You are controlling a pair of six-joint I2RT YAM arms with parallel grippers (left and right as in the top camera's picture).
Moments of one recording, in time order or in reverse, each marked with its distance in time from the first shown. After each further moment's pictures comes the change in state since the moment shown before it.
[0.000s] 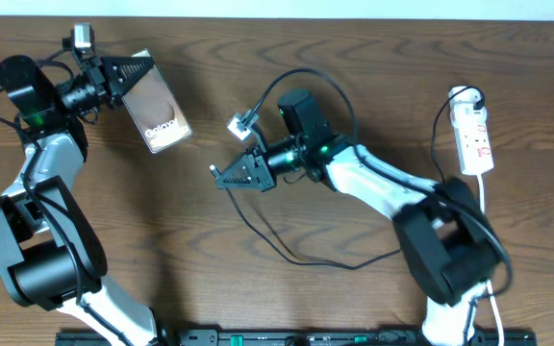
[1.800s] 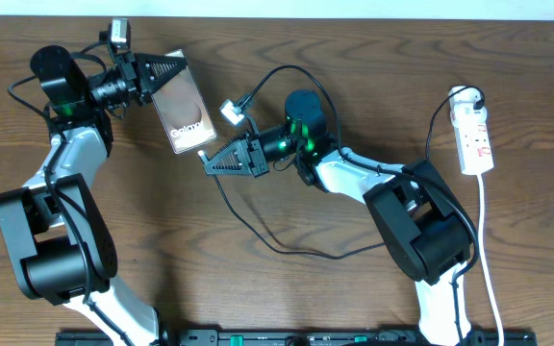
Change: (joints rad) left arm -0.122 0.000 0.000 0.017 -0.008 -0.032; right arm -0.005 0.134 -0.003 0.751 -0.111 0.575
